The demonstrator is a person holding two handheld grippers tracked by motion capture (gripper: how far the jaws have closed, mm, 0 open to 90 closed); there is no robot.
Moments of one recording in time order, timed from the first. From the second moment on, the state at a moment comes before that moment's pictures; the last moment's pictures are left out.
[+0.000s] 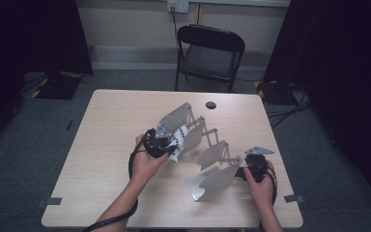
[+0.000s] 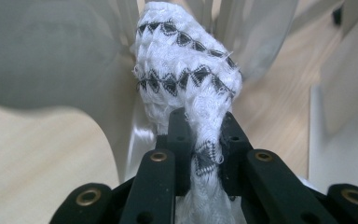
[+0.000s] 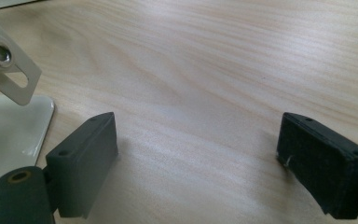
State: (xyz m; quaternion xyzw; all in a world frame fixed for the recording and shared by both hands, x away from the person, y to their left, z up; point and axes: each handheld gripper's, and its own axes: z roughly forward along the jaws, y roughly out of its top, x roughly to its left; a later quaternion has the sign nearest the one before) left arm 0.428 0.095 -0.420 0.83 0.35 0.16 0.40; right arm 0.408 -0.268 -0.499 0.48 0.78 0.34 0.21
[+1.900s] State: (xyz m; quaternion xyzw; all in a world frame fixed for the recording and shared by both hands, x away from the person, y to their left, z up) left arm 0.435 0.087 -0.378 0.82 0.33 0.16 0.45; right arm 0.408 -0.268 -0.499 0.48 0.78 0.34 0.21
